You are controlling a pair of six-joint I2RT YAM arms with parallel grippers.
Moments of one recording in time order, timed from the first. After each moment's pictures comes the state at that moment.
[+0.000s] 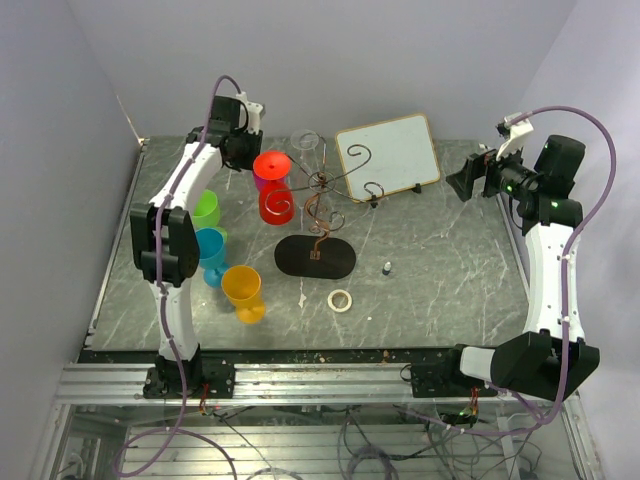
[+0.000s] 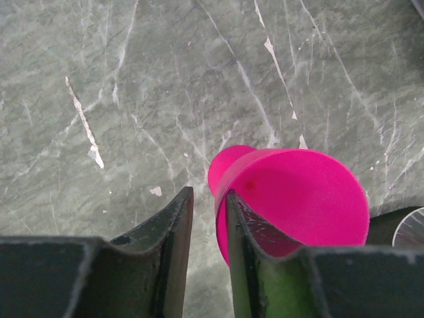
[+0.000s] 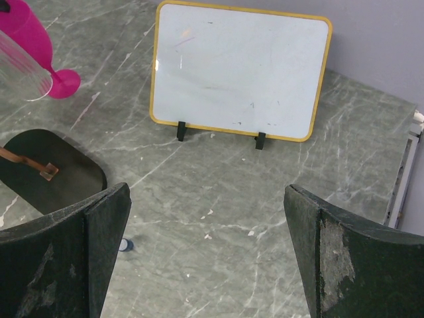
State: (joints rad) left arm -0.21 2.06 1.92 -0.64 0.18 0.08; right arm -0.26 1.26 1.35 -0.51 -0.70 -0.29
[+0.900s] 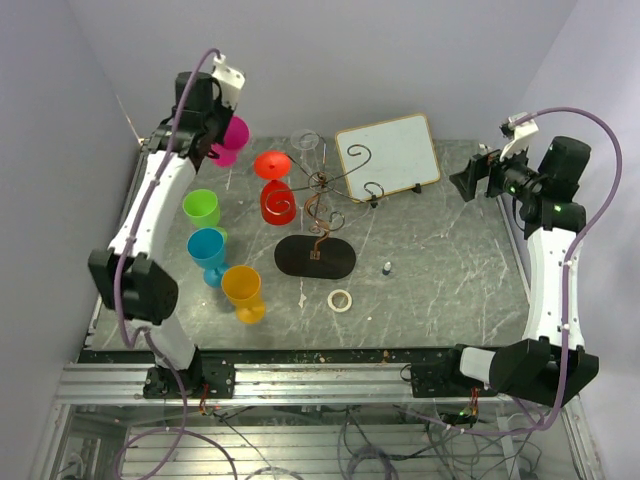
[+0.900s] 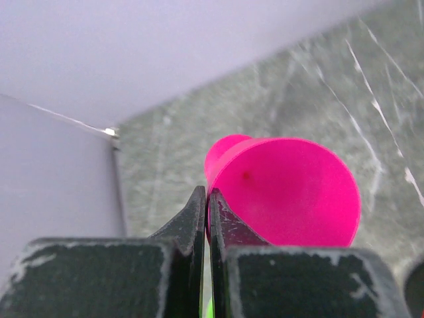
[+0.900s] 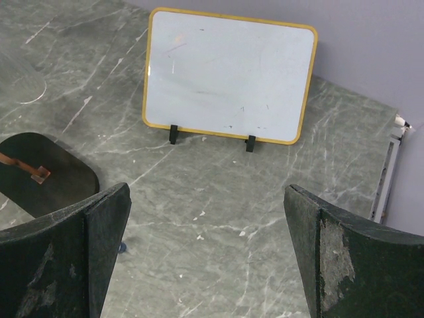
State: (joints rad) left arm -0.21 1.77 1.86 -0.59 -0.11 0.34; right arm -0.27 1.23 1.35 -0.51 -0.70 -0.30
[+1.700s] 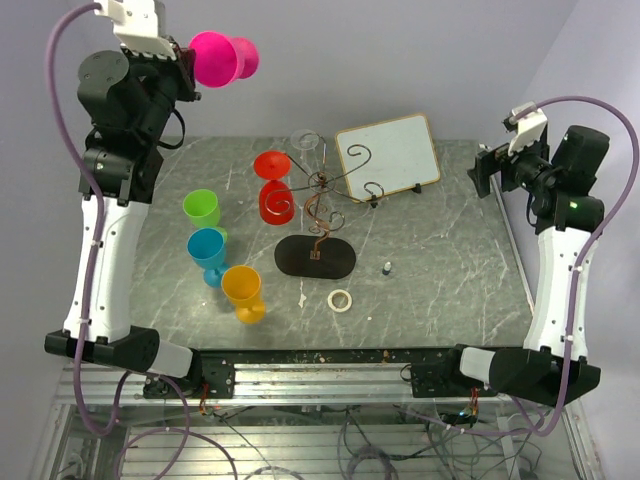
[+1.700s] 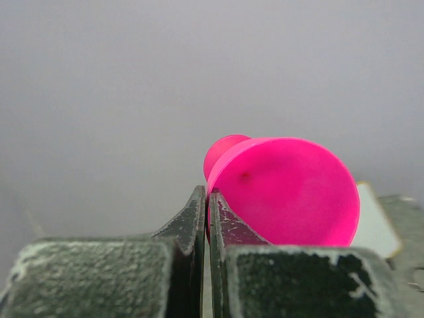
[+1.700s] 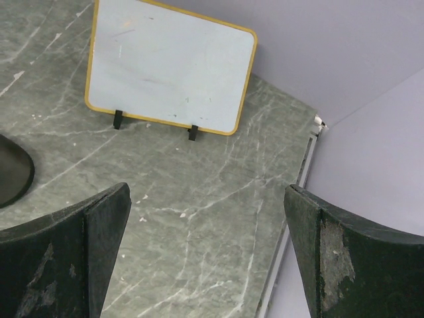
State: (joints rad) left arm -0.21 1.42 1.96 -0.36 -0.03 0.02; right arm -0.28 1.23 1.51 -0.66 -0.56 -0.51
